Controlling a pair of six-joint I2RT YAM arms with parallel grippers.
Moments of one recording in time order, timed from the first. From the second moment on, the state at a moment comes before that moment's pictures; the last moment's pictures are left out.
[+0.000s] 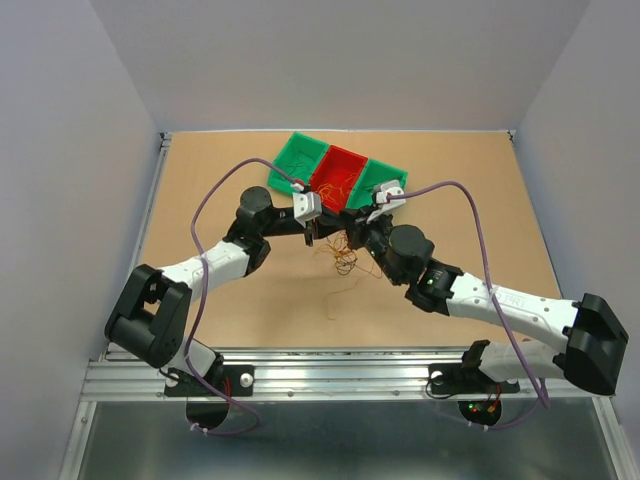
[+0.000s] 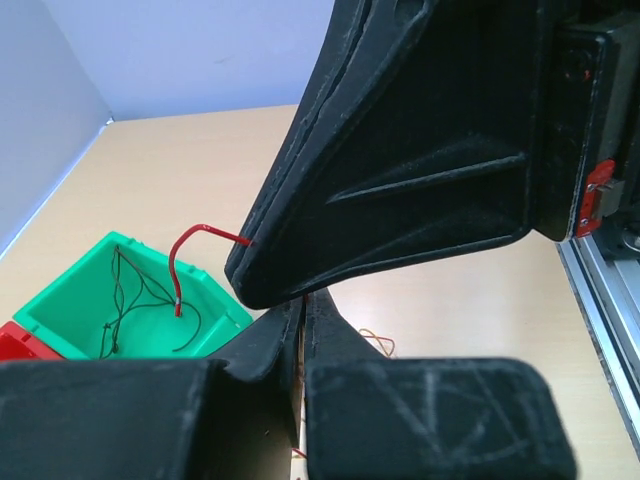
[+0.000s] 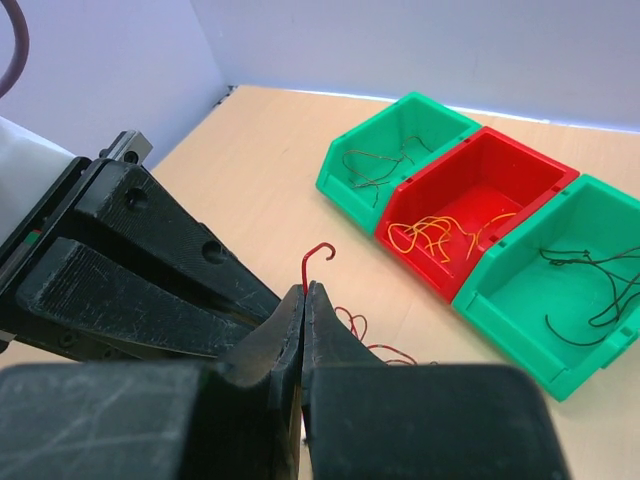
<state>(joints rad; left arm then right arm) -0.52 1.46 0.77 0.78 0.98 0.08 0.98 1.21 0.80 0.45 0.46 0.20</state>
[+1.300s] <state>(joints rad) -0.48 1.14 0.69 0.80 0.58 -0.09 0.96 1.35 0.85 0.17 0.29 -0.07</state>
